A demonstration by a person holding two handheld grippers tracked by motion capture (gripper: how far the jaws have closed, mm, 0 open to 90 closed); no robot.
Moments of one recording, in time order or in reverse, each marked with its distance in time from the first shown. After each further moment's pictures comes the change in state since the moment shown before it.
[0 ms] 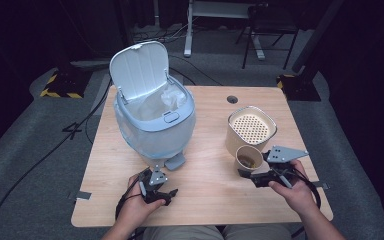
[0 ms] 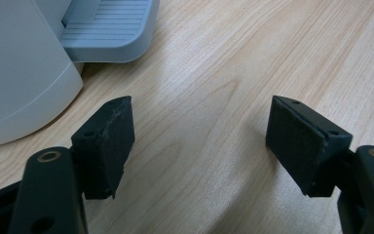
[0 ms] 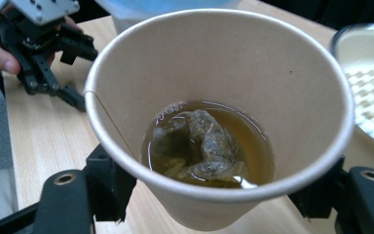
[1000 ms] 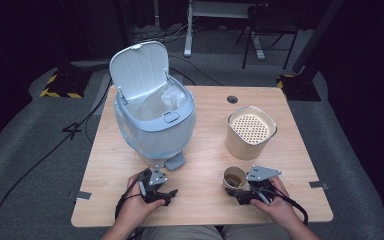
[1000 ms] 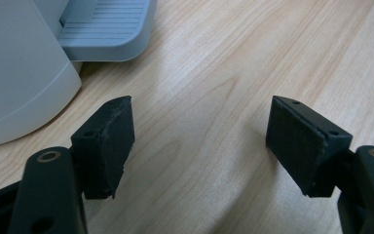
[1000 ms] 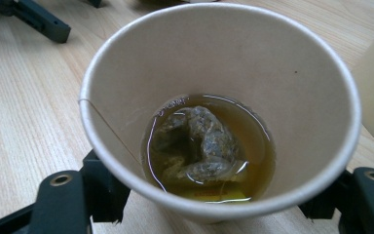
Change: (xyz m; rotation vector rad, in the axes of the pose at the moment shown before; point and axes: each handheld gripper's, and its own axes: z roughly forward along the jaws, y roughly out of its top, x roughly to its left) left arm 0.000 0.000 0.000 -0.001 -0.002 0.003; right arm 0.033 -0.063 0.054 0.132 -0.022 0.045
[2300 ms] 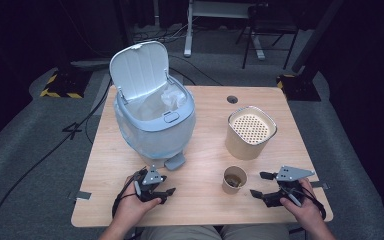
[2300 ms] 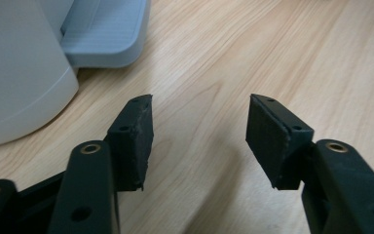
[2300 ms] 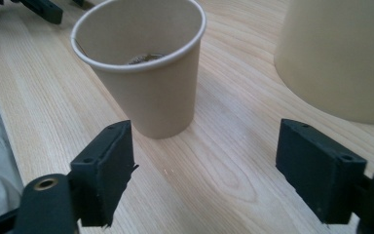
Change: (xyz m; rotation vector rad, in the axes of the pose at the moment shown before) left arm 0.005 -0.004 -0.009 -0.029 -0.068 -0.007; right arm -0.029 -0.021 -0.064 -0.004 -0.005 0.055
